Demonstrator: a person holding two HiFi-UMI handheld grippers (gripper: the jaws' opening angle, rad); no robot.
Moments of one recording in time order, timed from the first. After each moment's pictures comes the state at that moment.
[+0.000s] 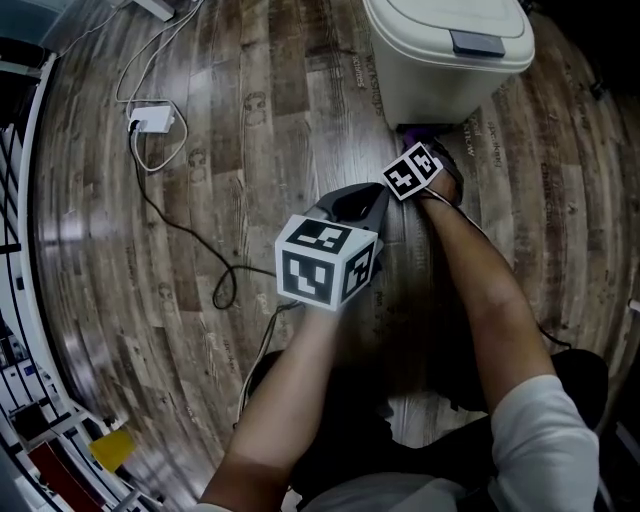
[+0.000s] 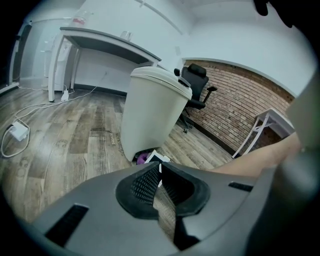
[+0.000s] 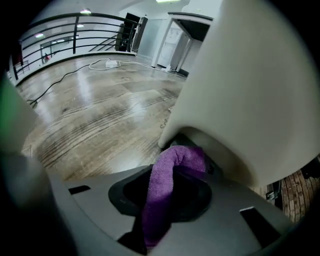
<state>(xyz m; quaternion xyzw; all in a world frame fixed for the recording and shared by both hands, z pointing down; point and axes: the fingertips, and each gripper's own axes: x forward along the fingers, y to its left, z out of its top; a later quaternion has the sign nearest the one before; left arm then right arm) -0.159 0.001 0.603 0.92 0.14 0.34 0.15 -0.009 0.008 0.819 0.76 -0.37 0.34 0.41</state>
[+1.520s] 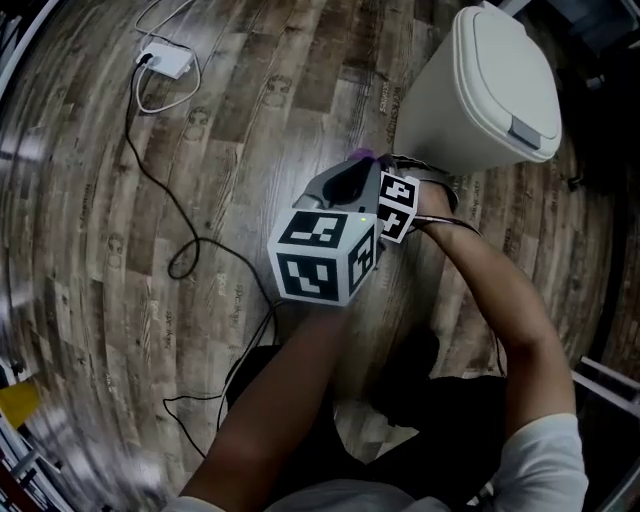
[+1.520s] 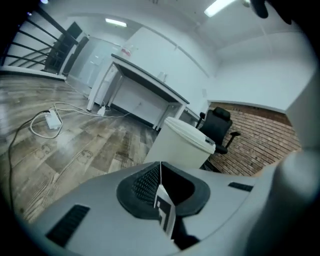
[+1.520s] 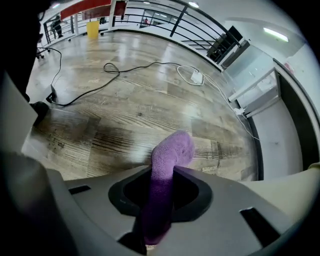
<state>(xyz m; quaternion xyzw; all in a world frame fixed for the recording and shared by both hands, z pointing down) -0.152 -0.089 0.530 0.95 -0.03 0.17 0.26 -0.113 -0.070 0.728 0.46 -0.59 0.19 0.64</state>
